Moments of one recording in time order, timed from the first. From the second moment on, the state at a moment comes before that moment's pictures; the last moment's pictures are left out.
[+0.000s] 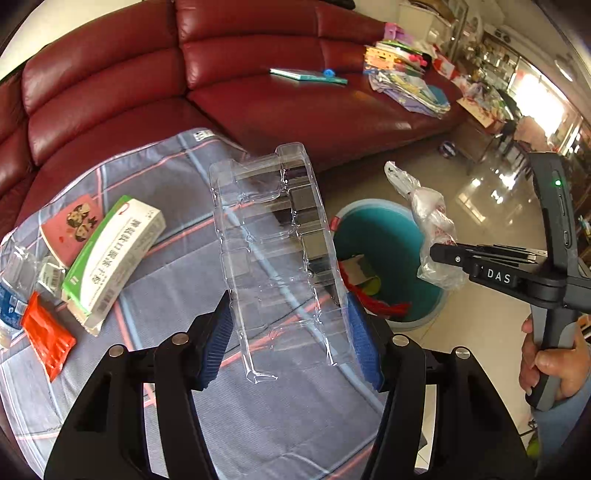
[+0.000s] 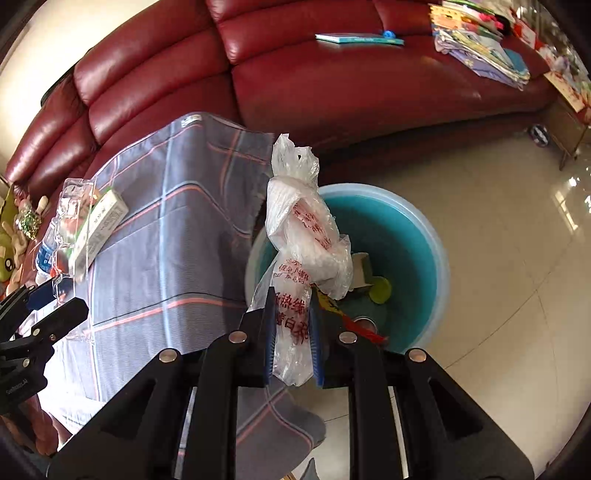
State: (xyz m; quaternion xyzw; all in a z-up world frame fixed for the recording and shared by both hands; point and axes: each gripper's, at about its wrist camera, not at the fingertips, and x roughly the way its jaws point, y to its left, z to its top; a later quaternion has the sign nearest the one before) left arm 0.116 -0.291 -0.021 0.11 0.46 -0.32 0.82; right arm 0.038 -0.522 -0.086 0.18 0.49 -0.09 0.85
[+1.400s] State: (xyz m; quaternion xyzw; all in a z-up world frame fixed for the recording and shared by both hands) left arm 0.118 -0.447 -0.097 0.19 0.49 -0.41 0.74; right arm 0.009 -0.618 -0.105 0.24 0.49 -0.20 0.82
